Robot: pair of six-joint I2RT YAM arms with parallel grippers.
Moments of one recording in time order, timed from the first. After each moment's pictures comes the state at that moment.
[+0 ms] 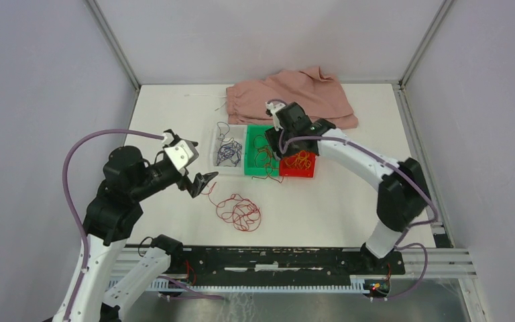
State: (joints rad) left arm -0.37 0.66 1.11 -0.69 0.48 0.41; right arm 0.66 1.78 1.46 -0.62 0.03 0.14
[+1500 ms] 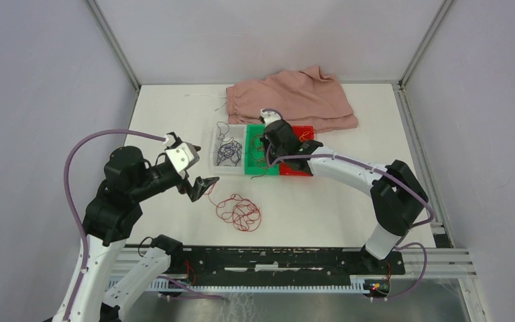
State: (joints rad) left arm -0.37 0.67 1.11 -0.74 0.53 0.41; right arm 0.80 1.67 1.16 -0.23 0.20 0.36
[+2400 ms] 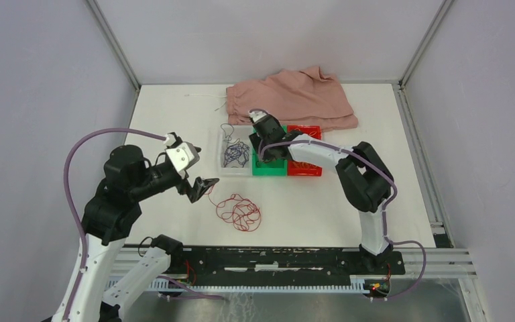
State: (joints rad) left arm -0.37 0.67 1.14 -0.77 0.54 0.41; right arm 0.74 2.03 1.46 -0.30 0.23 0.20
